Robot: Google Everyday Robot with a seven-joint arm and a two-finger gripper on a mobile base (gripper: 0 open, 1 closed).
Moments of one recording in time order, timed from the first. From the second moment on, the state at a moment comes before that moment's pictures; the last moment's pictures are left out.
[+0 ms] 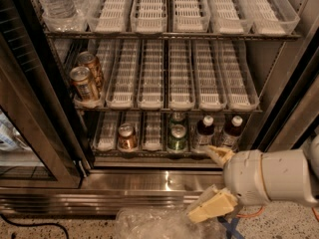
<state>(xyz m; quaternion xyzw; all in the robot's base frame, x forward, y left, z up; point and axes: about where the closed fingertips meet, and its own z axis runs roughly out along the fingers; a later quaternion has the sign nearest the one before) 0.366 -0.085 0.785 -0.49 0.75 0.26 0.35</state>
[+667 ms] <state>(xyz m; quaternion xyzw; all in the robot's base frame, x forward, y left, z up) 0.367 -0.071 0.791 -0.47 0.73 0.29 0.40</state>
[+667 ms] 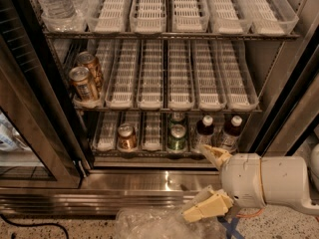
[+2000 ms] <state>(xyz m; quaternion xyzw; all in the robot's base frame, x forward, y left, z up) 0.469 -0.105 0.759 -0.31 0.67 0.20 0.65</state>
